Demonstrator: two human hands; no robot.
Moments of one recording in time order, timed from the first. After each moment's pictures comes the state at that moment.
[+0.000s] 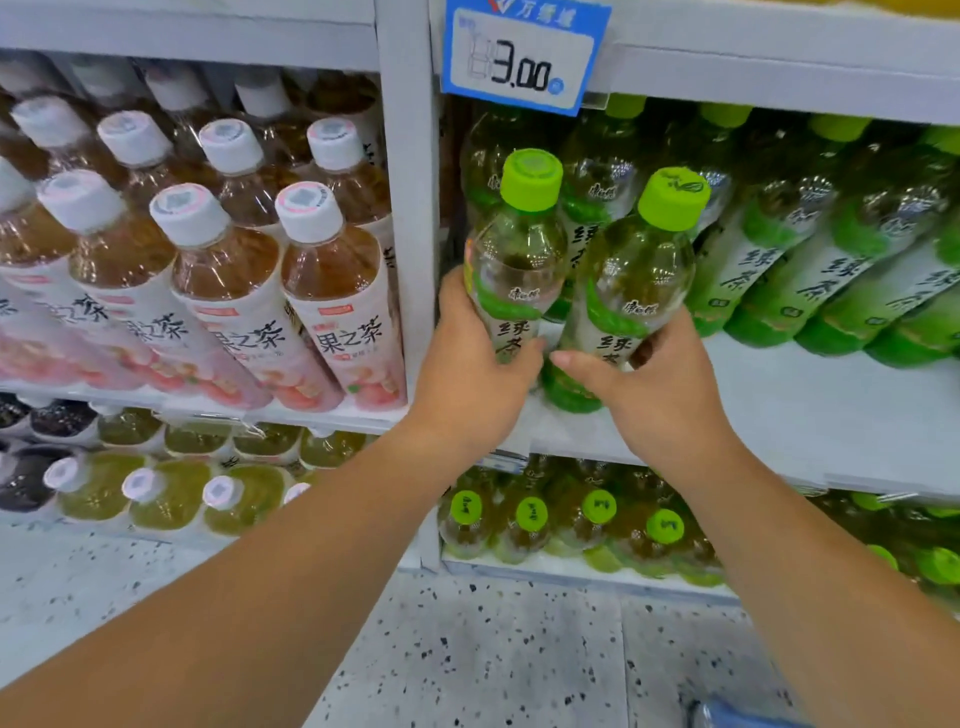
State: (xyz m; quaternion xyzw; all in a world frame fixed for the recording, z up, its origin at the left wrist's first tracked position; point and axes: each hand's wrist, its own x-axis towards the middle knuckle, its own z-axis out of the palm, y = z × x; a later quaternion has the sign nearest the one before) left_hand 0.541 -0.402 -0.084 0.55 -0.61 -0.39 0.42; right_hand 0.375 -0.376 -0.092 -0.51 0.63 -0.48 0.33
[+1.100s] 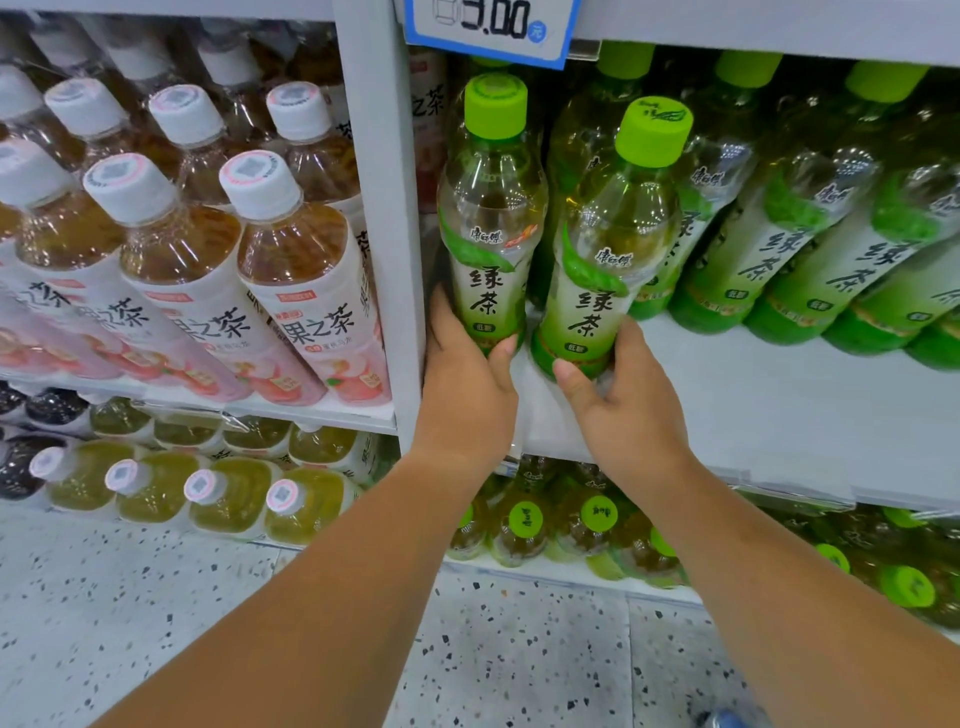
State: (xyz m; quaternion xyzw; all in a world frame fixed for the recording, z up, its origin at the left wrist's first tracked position) left_hand 0.521 -0.405 -0.134 0.66 -0.59 -0.26 0.38; right_hand 0.373 -0.384 -0.148 -0.58 0.67 -0.39 0.27
